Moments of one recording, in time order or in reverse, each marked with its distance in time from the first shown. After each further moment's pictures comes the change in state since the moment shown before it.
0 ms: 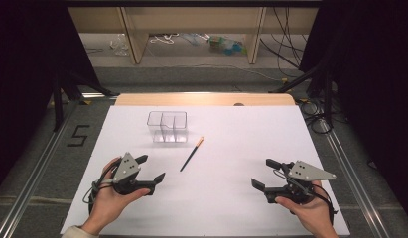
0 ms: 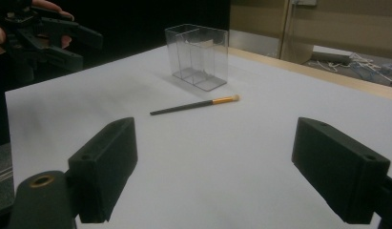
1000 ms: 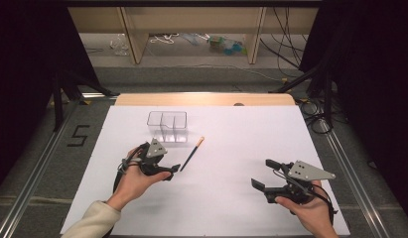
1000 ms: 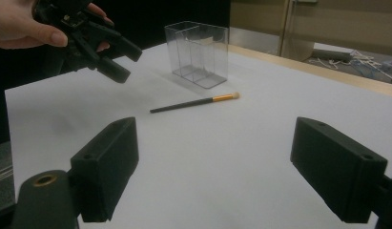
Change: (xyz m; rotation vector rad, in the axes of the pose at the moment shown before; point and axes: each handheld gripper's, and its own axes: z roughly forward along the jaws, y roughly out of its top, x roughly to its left) left arm 0.002 0.029 0.066 0.238 -0.033 0.000; right arm 0.001 0.000 -0.001 0.037 -0.001 0.027
